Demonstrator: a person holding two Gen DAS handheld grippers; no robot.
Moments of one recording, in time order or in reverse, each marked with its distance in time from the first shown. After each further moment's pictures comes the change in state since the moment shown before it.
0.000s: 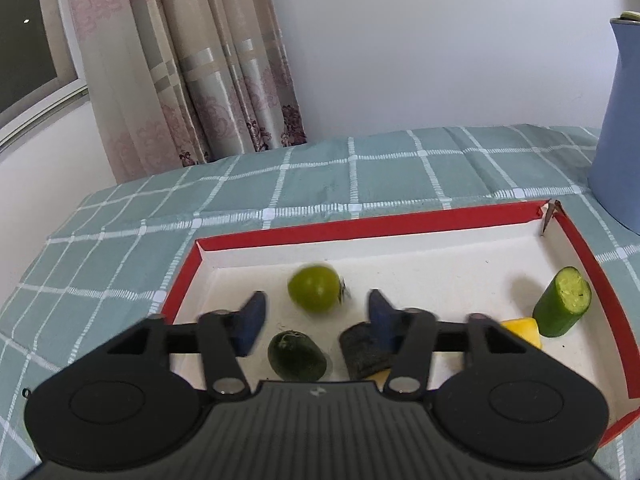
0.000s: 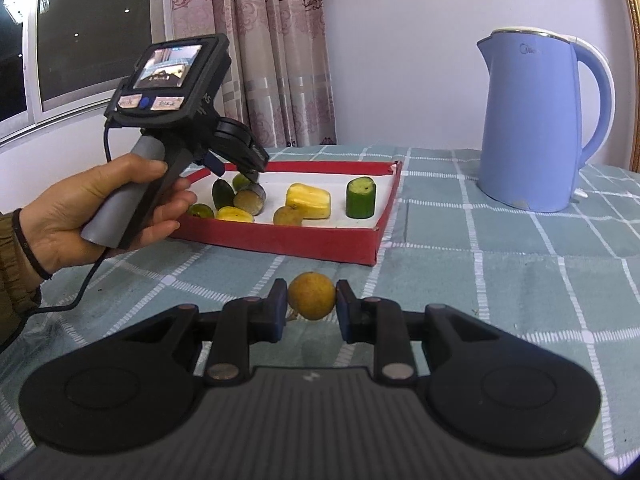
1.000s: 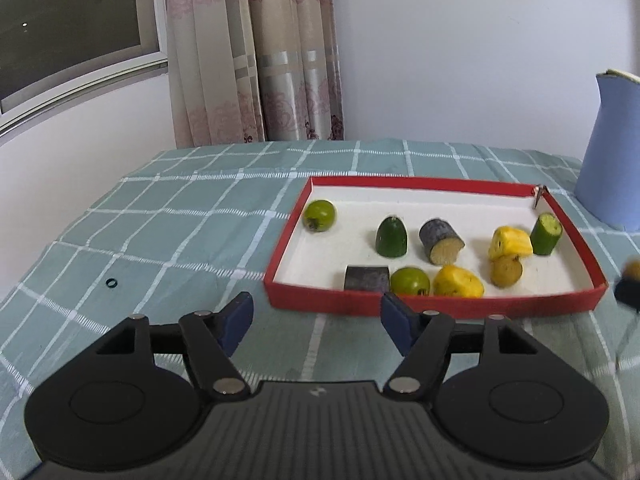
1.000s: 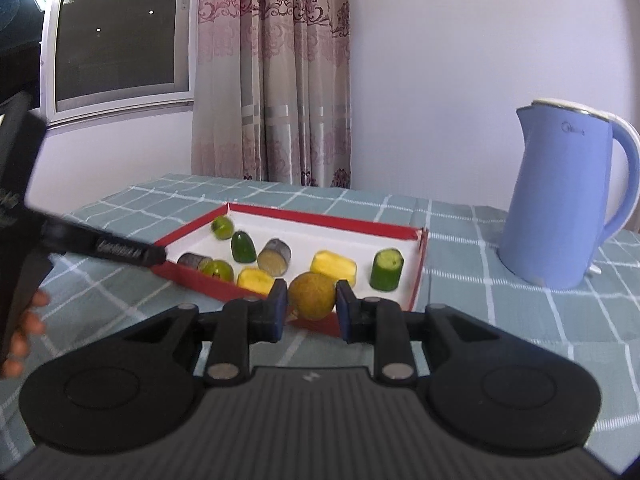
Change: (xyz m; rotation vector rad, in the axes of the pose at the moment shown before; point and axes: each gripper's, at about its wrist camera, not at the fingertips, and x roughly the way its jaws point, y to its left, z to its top) left arm -0.119 0.077 -0.100 -0.143 -0.055 0.020; right arm 0.012 0.030 0.055 -0.097 -0.063 0.006
